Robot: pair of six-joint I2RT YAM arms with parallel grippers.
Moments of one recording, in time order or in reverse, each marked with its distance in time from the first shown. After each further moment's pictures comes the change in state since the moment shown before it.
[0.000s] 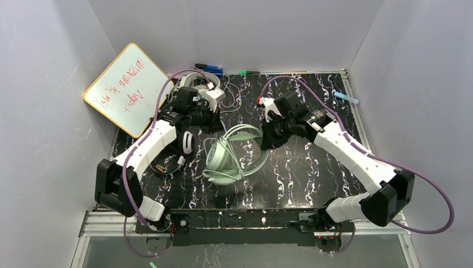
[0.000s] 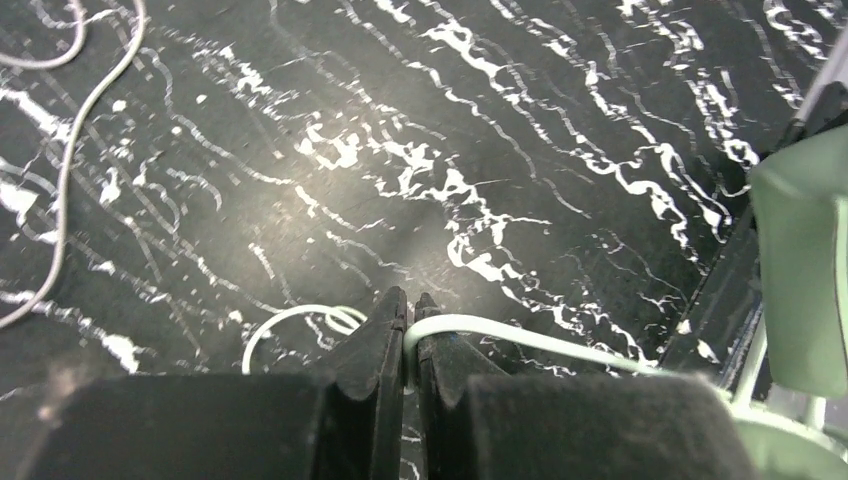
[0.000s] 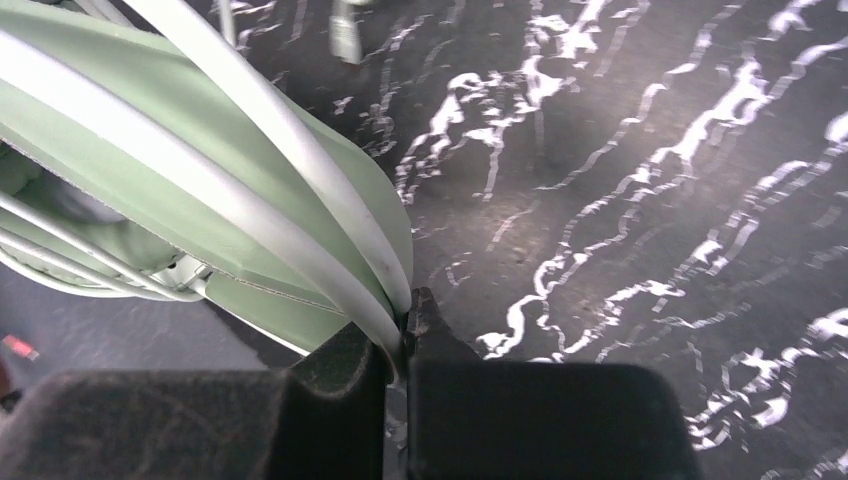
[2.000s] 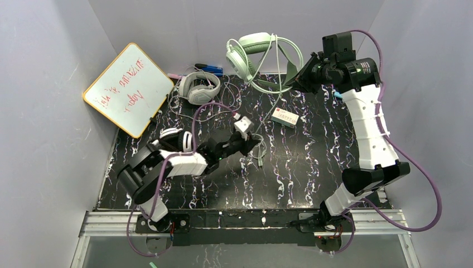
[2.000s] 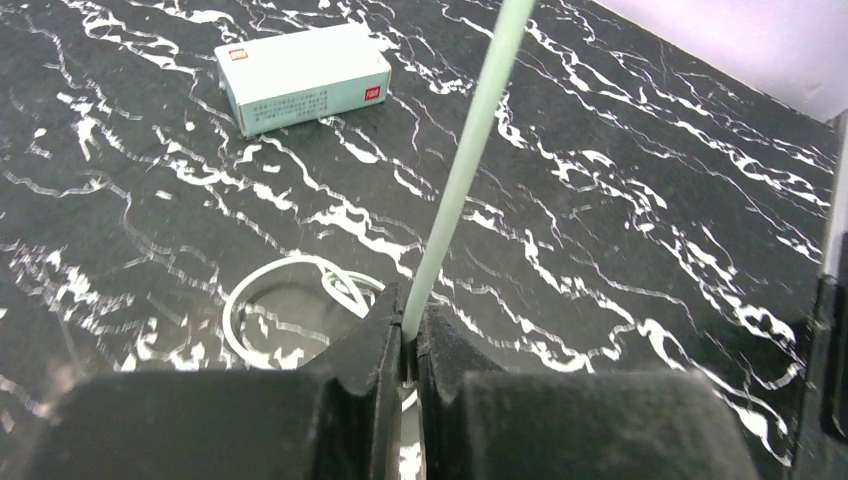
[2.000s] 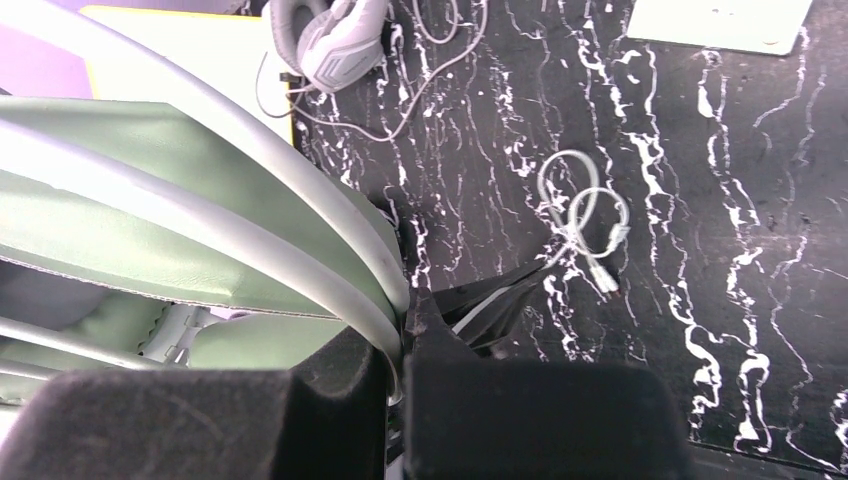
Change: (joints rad) left arm -0.438 0.247 -0.414 1.203 -0.426 -0.266; right arm -0.397 0.269 0.793 -0.299 0.141 0.766
